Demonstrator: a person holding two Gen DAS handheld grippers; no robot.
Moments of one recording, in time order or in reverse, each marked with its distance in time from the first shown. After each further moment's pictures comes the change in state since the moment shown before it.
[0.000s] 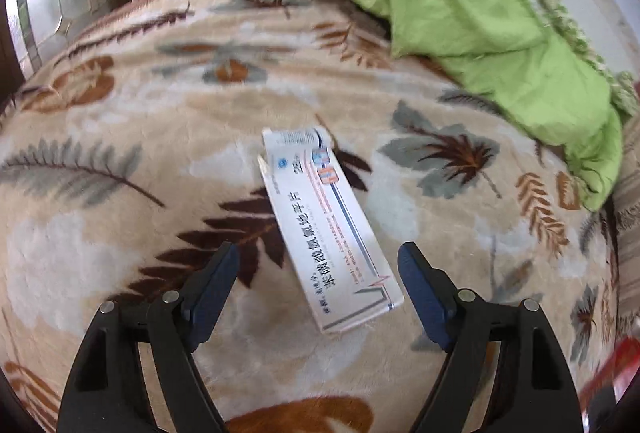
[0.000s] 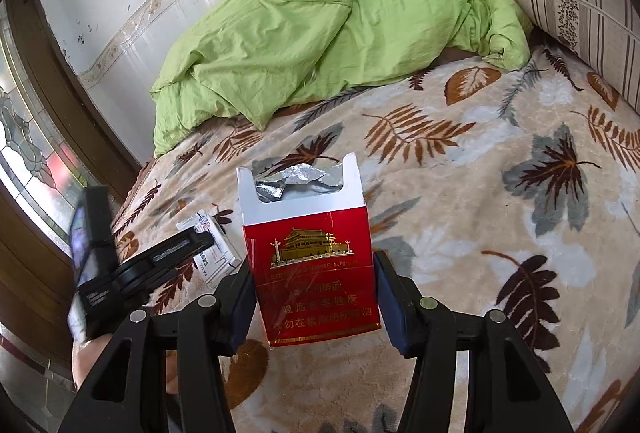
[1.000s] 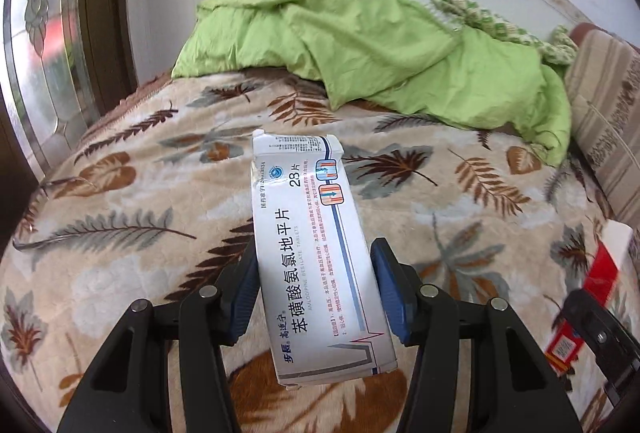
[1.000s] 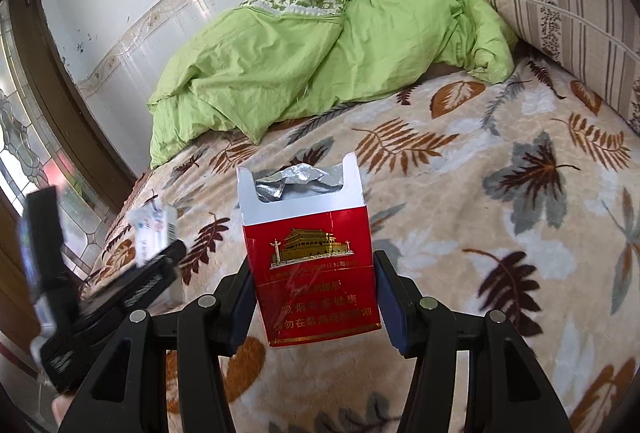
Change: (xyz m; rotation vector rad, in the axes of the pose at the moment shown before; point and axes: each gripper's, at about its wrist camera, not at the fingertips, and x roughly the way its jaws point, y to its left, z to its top) left arm -0.109 -0.026 -0.051 0.280 -0.254 -0.032; right arm -0.028 -0.001 -0.012 -0.002 -0.063 -0.038
